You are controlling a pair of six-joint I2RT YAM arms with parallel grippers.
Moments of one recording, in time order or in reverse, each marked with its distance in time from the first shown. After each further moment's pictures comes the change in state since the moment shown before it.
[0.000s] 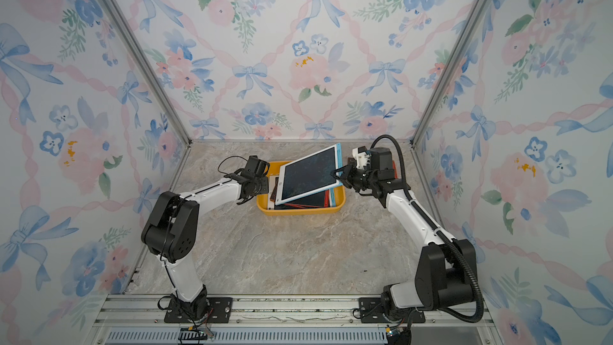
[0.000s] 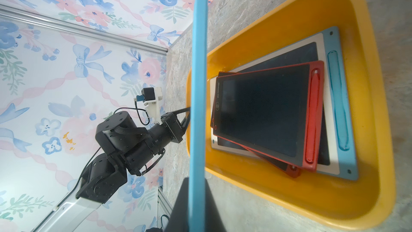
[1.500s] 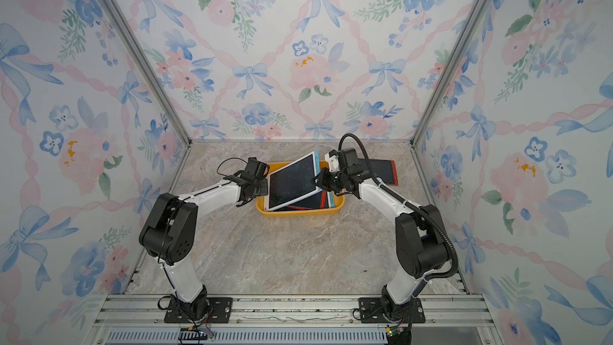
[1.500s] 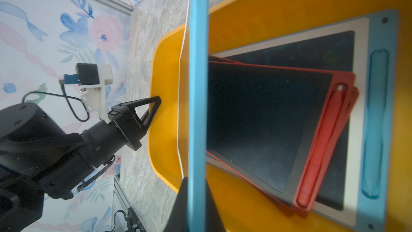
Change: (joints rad) left arm -0.011 -0.022 -0.033 0.001 -0.018 -0.015; right arm 0.204 0.270 0.150 -0.044 0.164 -0.179
